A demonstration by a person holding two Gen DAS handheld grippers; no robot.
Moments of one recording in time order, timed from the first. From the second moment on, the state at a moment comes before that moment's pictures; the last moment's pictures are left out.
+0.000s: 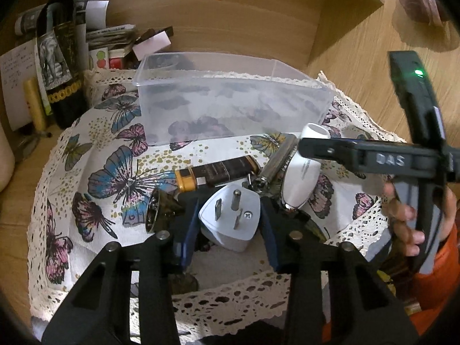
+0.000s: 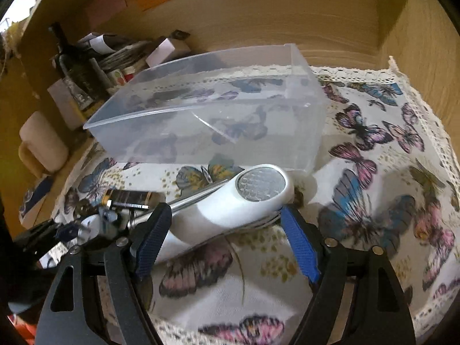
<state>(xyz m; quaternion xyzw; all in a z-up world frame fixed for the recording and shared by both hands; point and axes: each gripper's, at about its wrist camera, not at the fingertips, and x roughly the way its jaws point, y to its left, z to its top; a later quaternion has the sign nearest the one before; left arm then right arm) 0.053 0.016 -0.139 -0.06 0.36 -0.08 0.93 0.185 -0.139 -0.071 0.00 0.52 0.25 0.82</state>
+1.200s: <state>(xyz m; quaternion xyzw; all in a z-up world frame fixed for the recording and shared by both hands) 0.091 0.034 -0.052 -0.04 0.27 -0.03 0.96 0.173 -0.177 0.028 -0.04 0.35 0.22 0.91</state>
